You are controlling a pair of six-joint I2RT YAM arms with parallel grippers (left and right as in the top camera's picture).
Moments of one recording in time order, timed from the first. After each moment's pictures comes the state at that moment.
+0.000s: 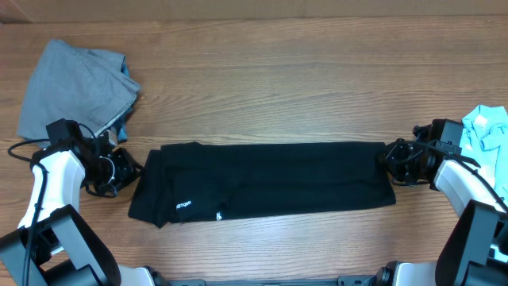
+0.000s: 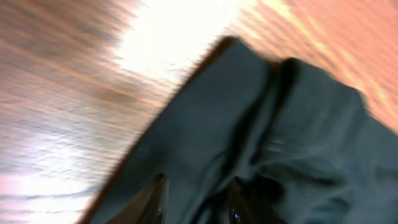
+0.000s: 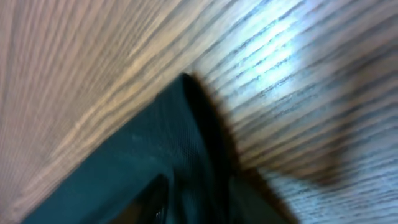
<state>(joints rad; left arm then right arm) 0.47 1.62 0.98 -0.86 0.43 -0.04 -0.33 1.58 0.76 -0.42 -0.41 0.42</state>
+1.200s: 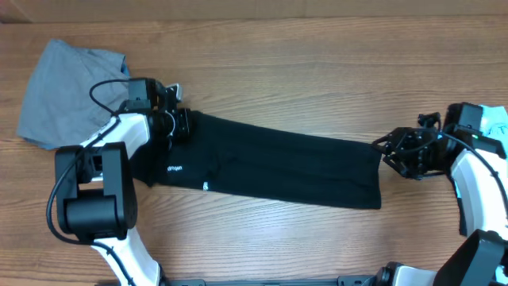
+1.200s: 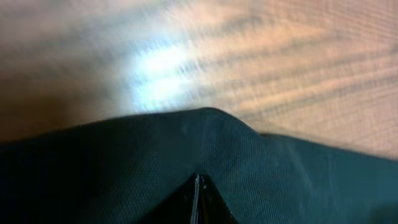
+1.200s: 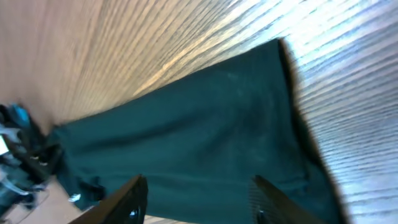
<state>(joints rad) 0.06 2.00 1.17 -0.33 0.45 -0.14 -0.31 1.48 0.98 -0.84 -0.54 0.36</state>
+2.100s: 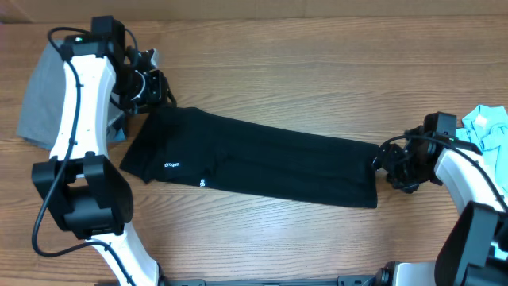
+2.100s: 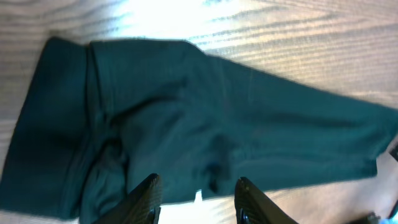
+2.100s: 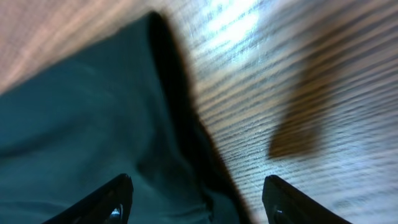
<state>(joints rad) 0.11 2.01 1.90 -1.38 0.39 0.01 -0.28 1.60 0.86 -0.73 -0.33 0.28</state>
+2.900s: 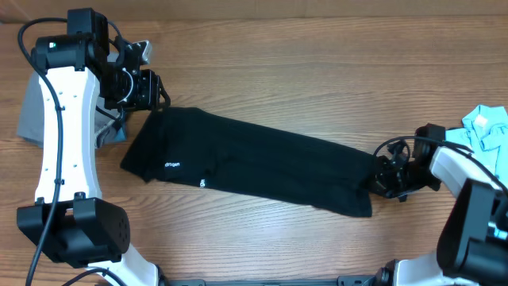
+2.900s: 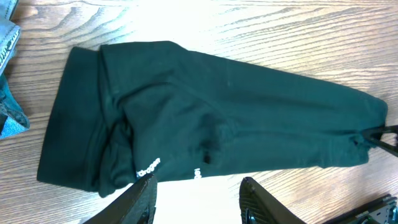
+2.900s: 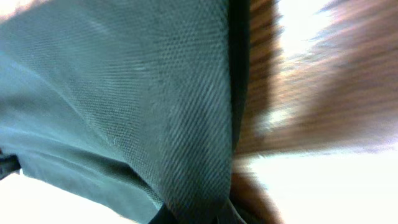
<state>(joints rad) 0.11 1.84 1.91 -1.44 0.39 0.11 -0.29 1.68 0.85 -0.83 -0.50 0.19</state>
